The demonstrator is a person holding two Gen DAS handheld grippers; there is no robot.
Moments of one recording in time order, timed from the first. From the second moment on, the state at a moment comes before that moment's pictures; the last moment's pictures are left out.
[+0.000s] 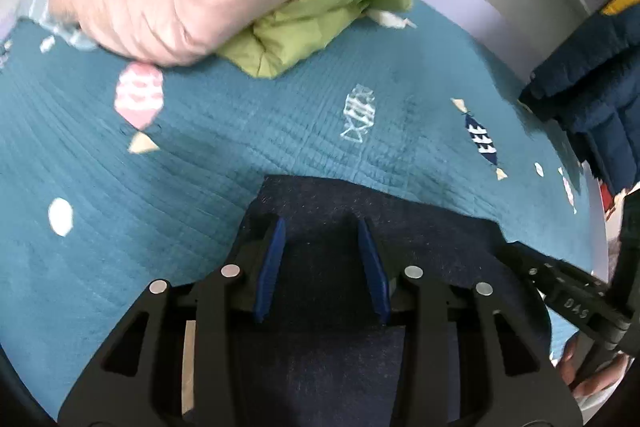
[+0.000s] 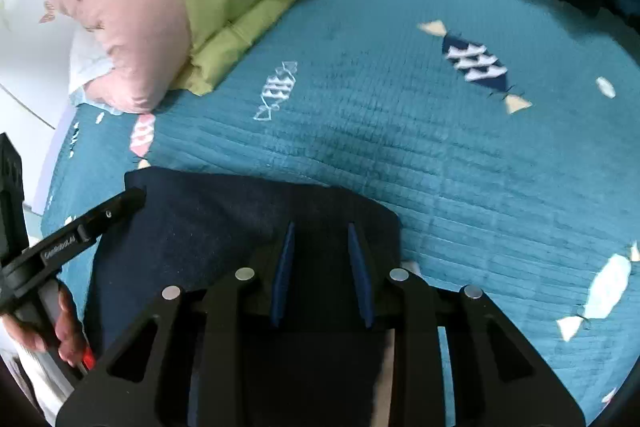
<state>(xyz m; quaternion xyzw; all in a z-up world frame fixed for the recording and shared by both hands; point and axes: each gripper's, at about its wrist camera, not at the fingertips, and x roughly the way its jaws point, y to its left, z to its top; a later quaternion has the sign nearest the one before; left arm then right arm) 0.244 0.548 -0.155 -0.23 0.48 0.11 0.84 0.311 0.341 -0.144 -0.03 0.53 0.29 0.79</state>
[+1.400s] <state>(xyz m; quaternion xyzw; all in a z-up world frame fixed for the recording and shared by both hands) 0.001 0.121 -0.023 -0.10 0.38 0.17 0.90 0.056 -0.035 -0.030 0.00 0.31 0.18 0.93</state>
